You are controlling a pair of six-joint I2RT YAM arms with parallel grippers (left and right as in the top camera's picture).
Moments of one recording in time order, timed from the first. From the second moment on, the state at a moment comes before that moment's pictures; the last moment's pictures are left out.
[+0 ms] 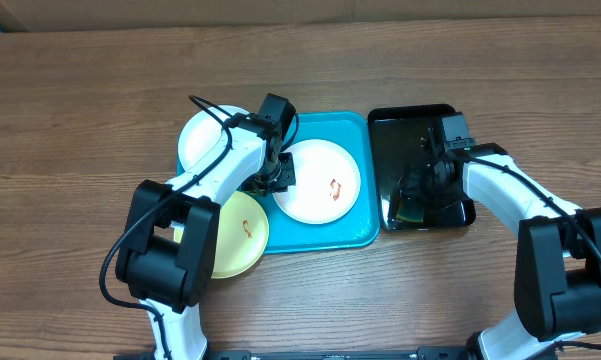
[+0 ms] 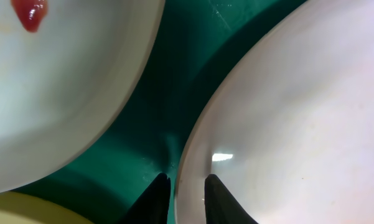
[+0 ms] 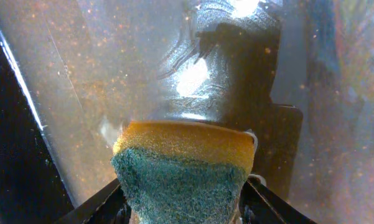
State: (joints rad) left arm -0.37 1.99 1.36 -0.86 0.02 -0.51; right arm 0.15 1.78 1.01 -0.61 -0.14 0.38
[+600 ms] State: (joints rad) left arm -0.38 1.99 1.32 -0.78 0.02 -0.53; right arm 0.15 1.78 1.00 -0.63 -0.14 0.38
